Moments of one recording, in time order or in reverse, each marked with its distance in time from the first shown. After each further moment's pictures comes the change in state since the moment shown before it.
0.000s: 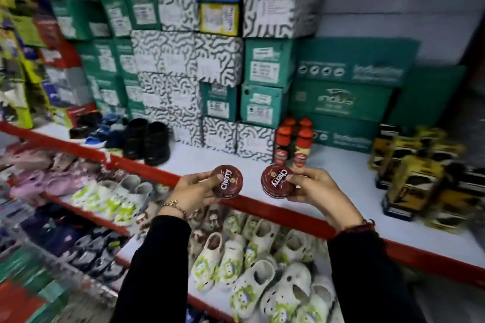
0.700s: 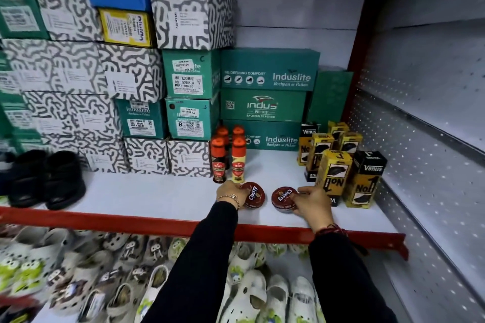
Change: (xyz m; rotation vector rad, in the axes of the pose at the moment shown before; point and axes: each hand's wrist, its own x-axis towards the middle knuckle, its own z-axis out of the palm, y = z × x) left_hand 0.078 -0.060 0.190 0.730 -0.207 0.067; right_hand 0.034 0.070 -0.114 -0.269 0.711 0.093
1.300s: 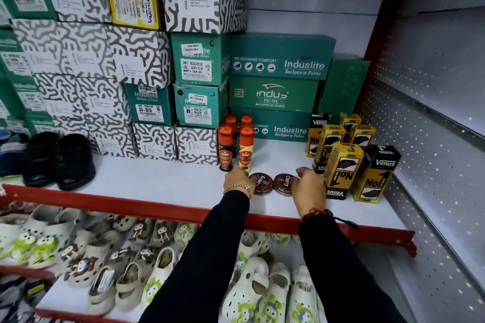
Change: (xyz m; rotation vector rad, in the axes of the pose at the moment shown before) left_hand 0.000 0.003 0.008 0.173 0.128 0.041; right_hand -0.009 -0.022 0.016 -0.415 0.132 -0.315
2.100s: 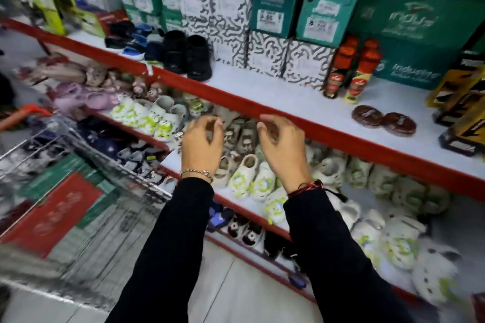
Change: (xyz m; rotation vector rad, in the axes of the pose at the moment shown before) left_hand -0.166 -0.228 -0.187 -0.015 0.688 0.124; right_hand -0.237 -0.134 0.079 0.362 -0.369 -0.572
